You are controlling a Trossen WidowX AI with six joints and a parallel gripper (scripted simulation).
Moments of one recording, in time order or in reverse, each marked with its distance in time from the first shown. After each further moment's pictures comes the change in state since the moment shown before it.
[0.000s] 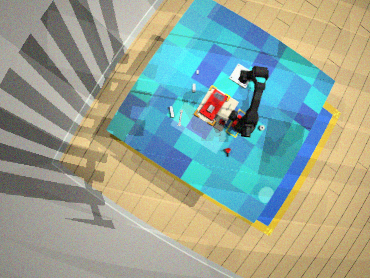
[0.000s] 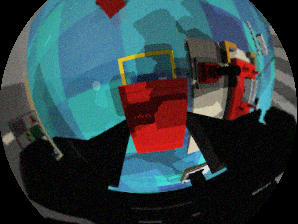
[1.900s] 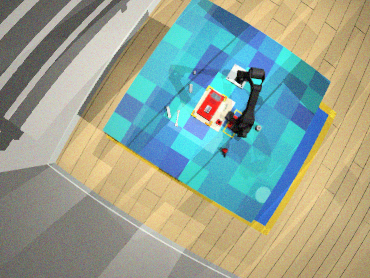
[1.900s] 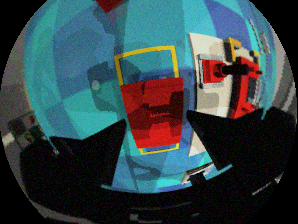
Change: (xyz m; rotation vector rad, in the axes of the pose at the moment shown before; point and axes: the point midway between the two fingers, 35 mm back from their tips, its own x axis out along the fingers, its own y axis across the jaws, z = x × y) arm 0.010 -0.001 -0.001 0.002 0.008 -0.004
